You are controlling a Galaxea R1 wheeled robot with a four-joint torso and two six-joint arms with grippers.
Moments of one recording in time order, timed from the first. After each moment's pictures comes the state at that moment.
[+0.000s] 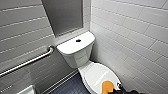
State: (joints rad) left arm 1.48 2.60 -1.83 0.22 0.16 -0.08; right arm -0.71 2.47 -1.85 0.79 -0.15 -0.11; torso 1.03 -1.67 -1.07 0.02
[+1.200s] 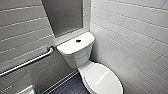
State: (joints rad) left arm 1.48 2.58 -1.85 0.22 0.10 -0.08; right arm -1.38 2.15 -1.53 0.66 0.16 -0.12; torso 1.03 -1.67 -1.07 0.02
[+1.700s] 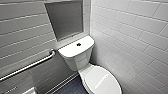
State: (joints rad) left arm 1.48 2.61 -1.92 0.22 0.09 -0.08; right arm -1.50 2.30 -1.58 0.54 0.22 -0.13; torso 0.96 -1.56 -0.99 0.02
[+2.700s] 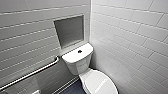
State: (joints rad) left arm 1.49 2.81 -2.28 0.16 0.09 -0.08; right arm -1.55 2.56 -1.90 0.45 0.22 -0.13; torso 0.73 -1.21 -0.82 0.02
